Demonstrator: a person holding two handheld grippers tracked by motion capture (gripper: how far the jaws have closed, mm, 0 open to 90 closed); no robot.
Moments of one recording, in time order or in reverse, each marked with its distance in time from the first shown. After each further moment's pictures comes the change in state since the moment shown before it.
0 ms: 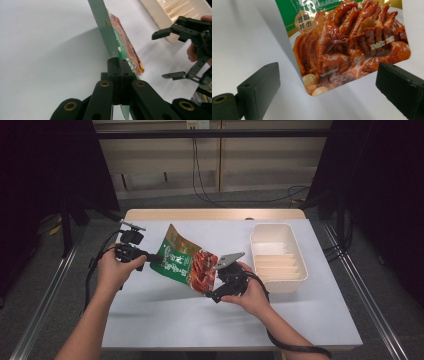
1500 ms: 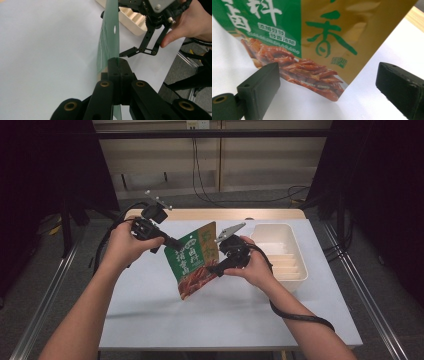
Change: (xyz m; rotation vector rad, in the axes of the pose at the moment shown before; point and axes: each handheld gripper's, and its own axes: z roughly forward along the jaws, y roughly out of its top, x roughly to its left) left arm -0.075 0.069 -0.019 0.138 -0.082 0.268; right arm -0.045 0.053 -0.022 0.031 -0.025 -0.048
